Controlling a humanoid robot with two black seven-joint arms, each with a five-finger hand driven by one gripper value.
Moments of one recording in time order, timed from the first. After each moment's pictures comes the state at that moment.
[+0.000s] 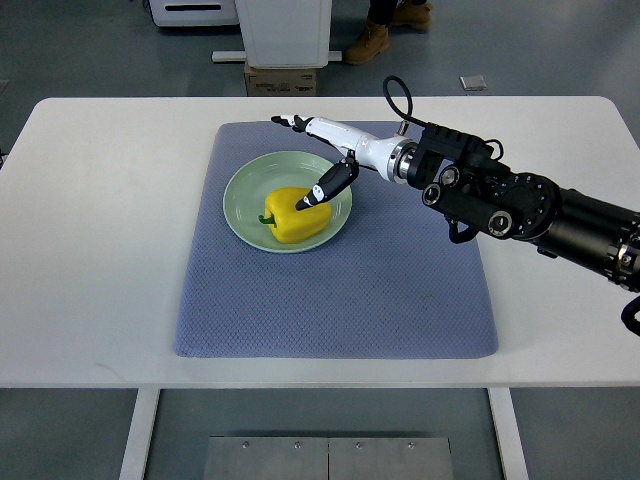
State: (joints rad) left arm -0.01 0.00 -0.11 -0.23 0.09 0.18 -0.17; right arm 1.28 0.00 -0.11 0.63 -0.67 0.03 0.31
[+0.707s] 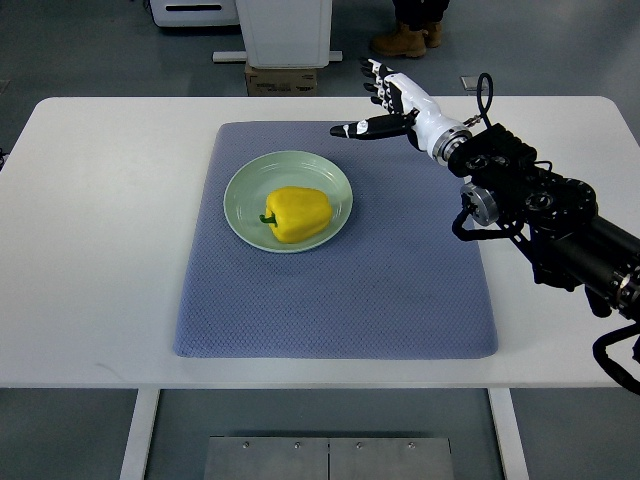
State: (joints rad) left arm -0.01 0.00 -0.11 -0.23 0.09 0.18 -0.17; right arm 1.10 -0.01 0.39 0.50 -0.50 0.00 0.27
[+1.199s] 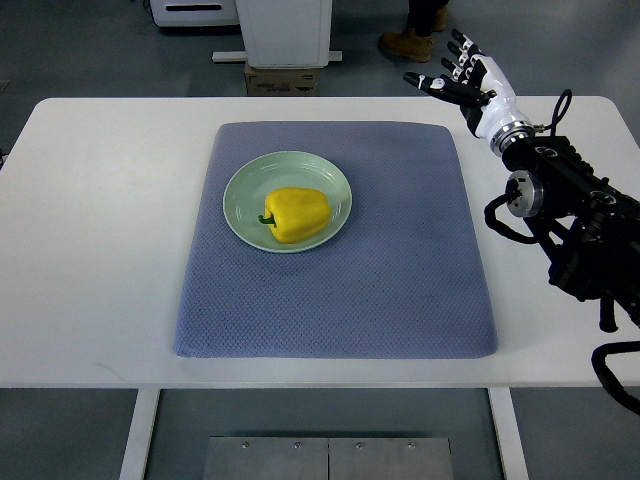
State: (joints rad) left arm -0.01 0.00 -0.11 -0.23 0.09 0.18 -0.17; right arm 1.00 -0.05 0.78 0.50 -0.48 0.00 0.27
